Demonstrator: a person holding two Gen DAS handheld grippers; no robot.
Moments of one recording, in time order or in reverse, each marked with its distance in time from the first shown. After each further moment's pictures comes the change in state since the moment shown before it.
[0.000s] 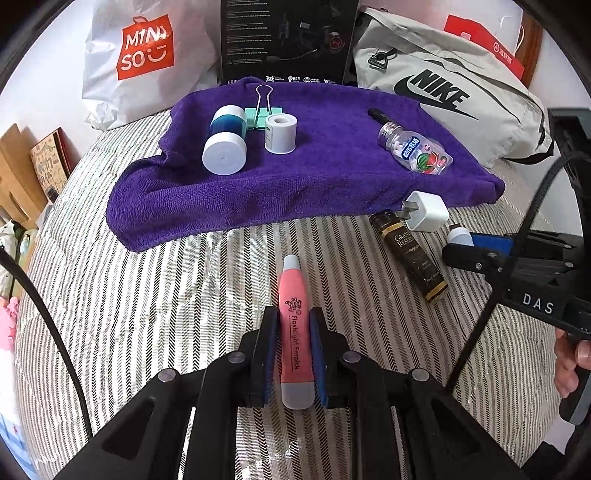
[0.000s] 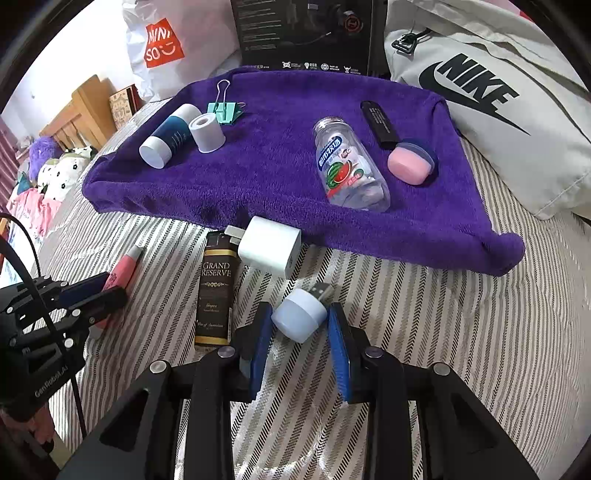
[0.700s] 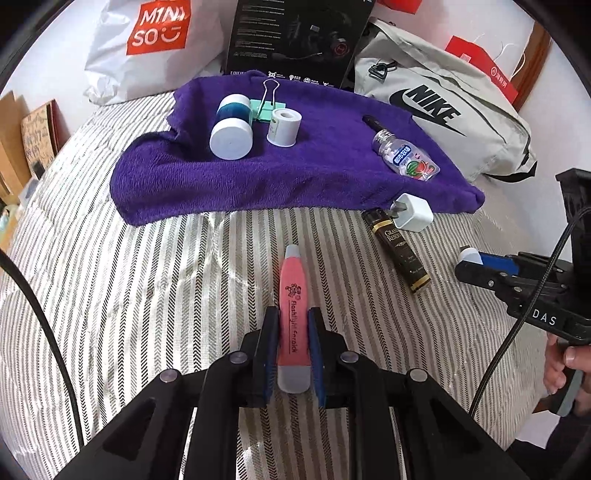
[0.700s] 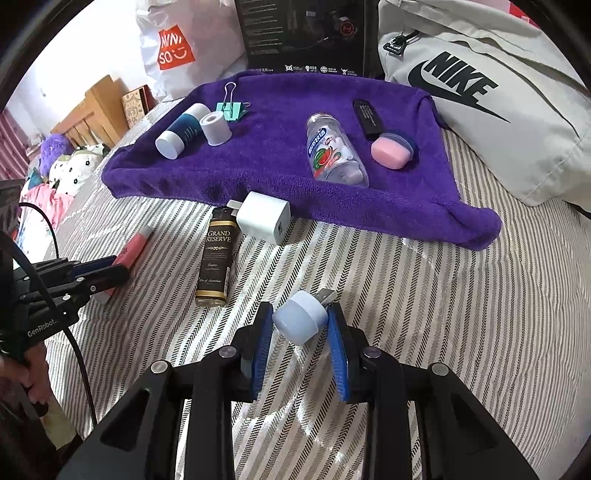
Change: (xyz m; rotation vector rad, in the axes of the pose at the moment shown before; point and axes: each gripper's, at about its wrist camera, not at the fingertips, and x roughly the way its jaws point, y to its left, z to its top) left arm -0.009 0.020 -0.011 -0.083 0.004 -0.135; right arm -0.026 -0.018 -0.025 -0.012 -0.001 0.056
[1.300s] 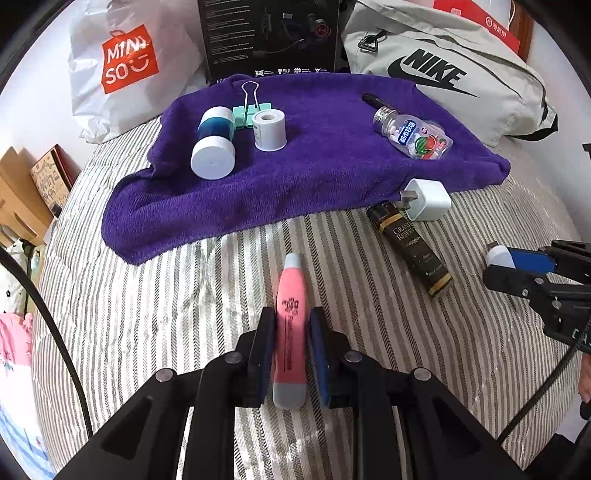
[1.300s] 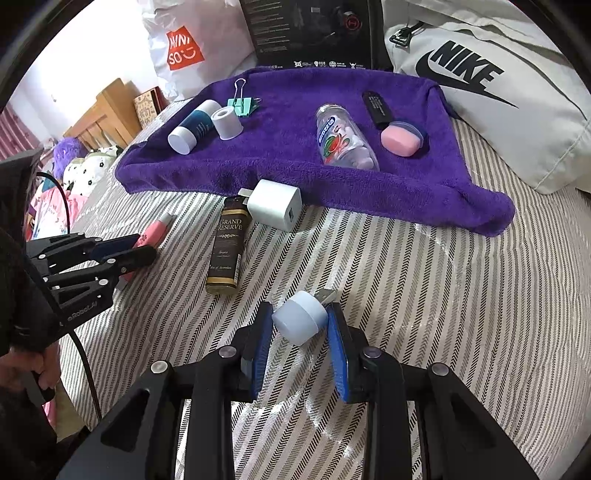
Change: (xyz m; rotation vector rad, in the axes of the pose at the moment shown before) left arm 0.020 -0.029 0.022 0.143 0.043 0.198; right arm 0.004 -0.004 -0.007 0.011 0.006 0.069
